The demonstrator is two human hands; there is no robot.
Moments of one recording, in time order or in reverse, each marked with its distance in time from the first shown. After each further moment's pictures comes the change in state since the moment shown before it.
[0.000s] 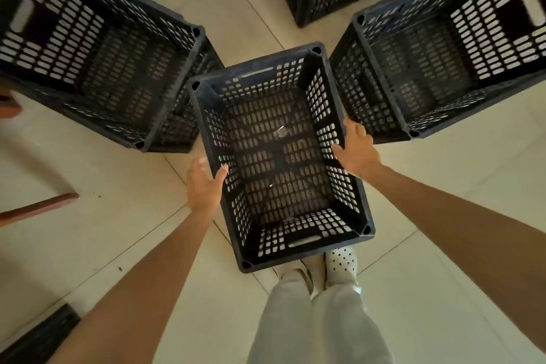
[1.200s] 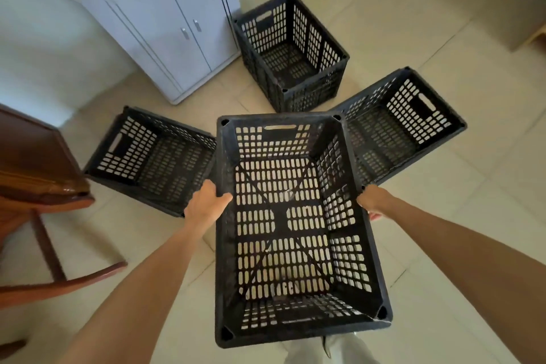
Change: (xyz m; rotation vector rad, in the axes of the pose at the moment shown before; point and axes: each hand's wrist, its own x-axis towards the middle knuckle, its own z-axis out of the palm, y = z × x) left_hand -0.101 0.210 -0.182 0.420 -0.137 0.098; right_hand -0.165 0.009 -0.192 0.322 -0.217 0.281
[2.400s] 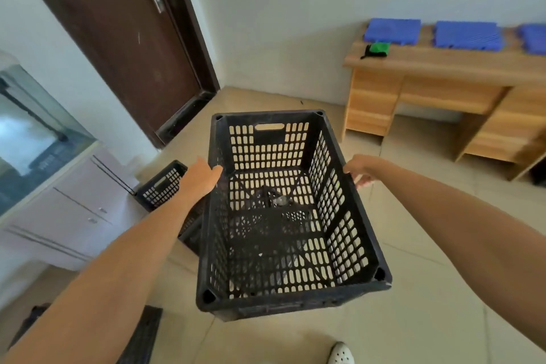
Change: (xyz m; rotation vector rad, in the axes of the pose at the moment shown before) left_hand -0.233 0.549 -0.089 0.101 0.198 0.632; right_hand -0.247 0.236 -0.478 0.509 0.309 -0.147
